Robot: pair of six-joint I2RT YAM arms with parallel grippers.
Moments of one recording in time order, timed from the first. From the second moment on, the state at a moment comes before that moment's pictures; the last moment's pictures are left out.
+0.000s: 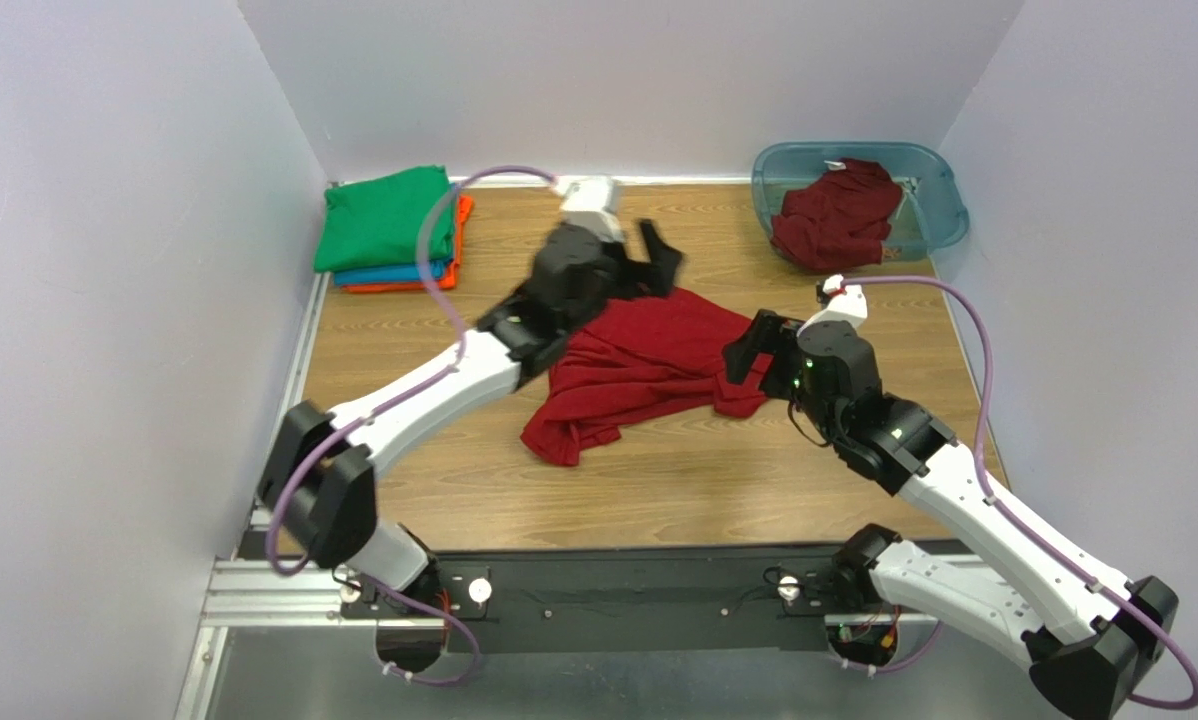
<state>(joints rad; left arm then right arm) -0.77 1.55 1.23 0.16 -0.12 -0.51 0.65 0.84 0.78 -0.39 0.38 0.61</state>
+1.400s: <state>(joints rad) -0.61 1.12 0.45 -0.06 -0.11 -0.76 0.19 1.36 0.78 -0.44 0.32 0.63</state>
